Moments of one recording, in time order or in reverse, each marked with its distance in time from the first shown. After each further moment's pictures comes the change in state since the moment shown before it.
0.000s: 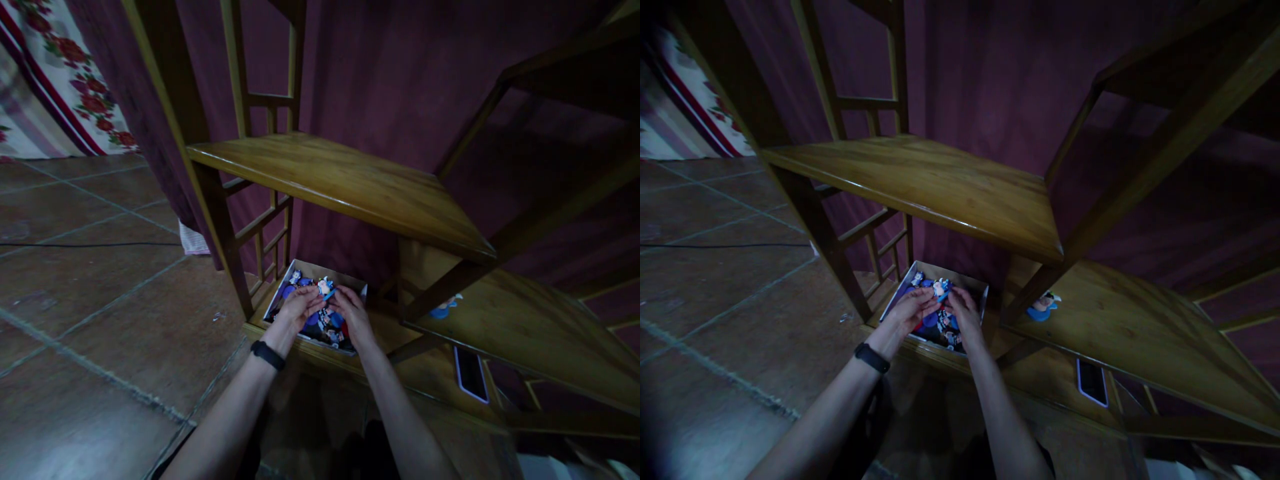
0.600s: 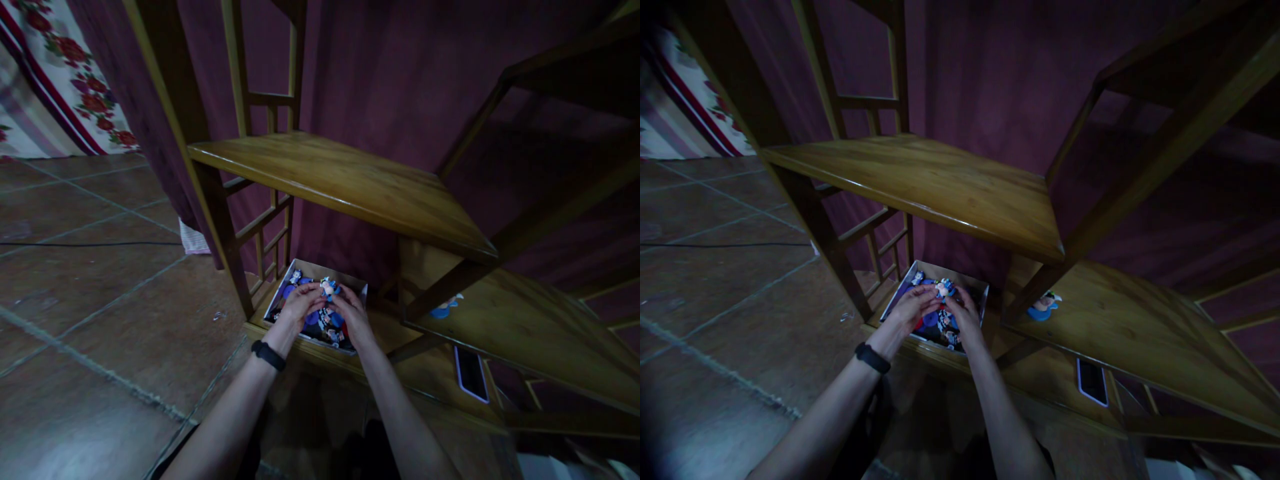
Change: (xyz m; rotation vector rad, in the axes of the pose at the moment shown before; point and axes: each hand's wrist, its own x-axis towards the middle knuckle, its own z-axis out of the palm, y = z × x) left_hand -0.007 0.002 0.005 0.163 -0.024 0.070; right_hand 0.000 0.003 0.000 -0.012 -0.030 -0.008
